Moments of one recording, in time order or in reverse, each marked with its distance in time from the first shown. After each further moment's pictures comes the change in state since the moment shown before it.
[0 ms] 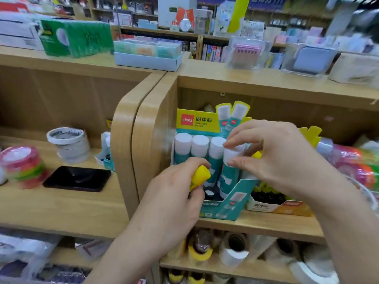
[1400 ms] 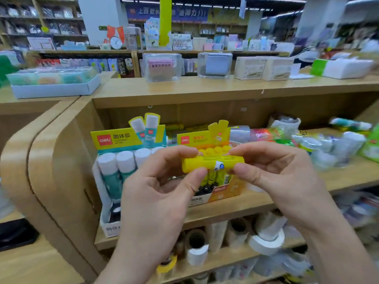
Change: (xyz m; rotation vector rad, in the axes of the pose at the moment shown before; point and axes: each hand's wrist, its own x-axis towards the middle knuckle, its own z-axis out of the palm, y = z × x) left_hand 0.015 0.096 0.034 -0.930 0.133 0.068; right_hand -0.114 0.026 -0.038 0.871 0.482 0.293
